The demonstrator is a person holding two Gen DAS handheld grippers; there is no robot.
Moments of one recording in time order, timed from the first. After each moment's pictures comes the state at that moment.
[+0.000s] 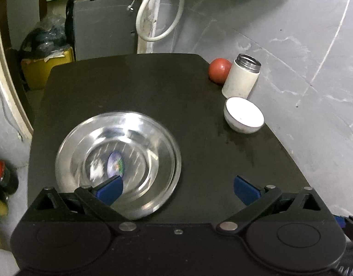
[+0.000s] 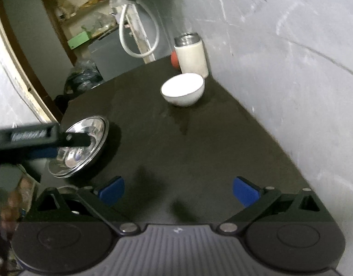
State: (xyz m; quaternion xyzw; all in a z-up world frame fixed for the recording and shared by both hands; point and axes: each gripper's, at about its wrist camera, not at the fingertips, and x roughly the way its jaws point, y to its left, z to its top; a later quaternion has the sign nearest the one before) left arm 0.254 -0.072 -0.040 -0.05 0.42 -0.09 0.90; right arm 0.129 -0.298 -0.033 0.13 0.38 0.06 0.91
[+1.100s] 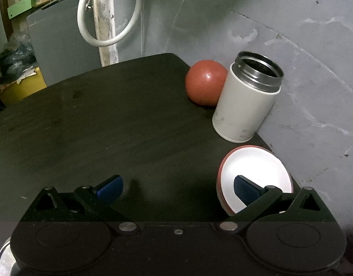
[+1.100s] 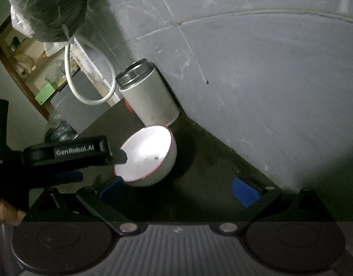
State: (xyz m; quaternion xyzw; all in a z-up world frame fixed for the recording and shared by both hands) left arm 0.439 -0.158 -0.077 0.01 0.44 -0.12 0.89; right arm 0.277 -0.332 -0.079 0.26 0.34 -0.02 0.90
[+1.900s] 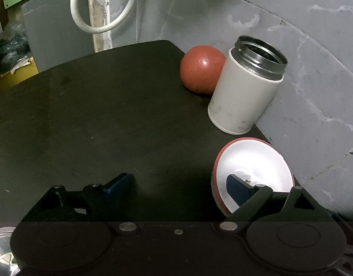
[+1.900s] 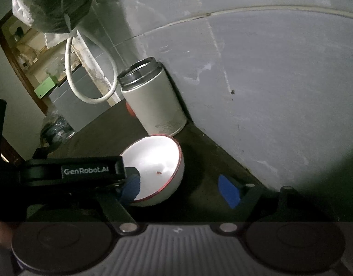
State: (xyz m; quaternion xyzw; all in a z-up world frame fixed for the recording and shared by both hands) left arm 0.447 -0.164 -0.092 0.00 0.46 -0.13 0.88; right arm 0.307 -0.323 -0.082 0.23 0.33 -0.01 0.91
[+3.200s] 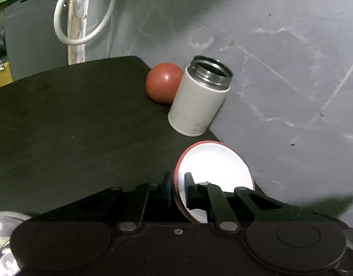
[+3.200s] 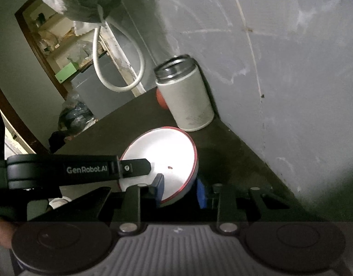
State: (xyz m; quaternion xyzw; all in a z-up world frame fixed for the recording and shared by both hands) left arm 0.405 -0.151 -0.067 -0.05 0.42 -0.22 0.88; right arm 0.288 -0.309 -0.060 0.21 0.34 0.05 0.92
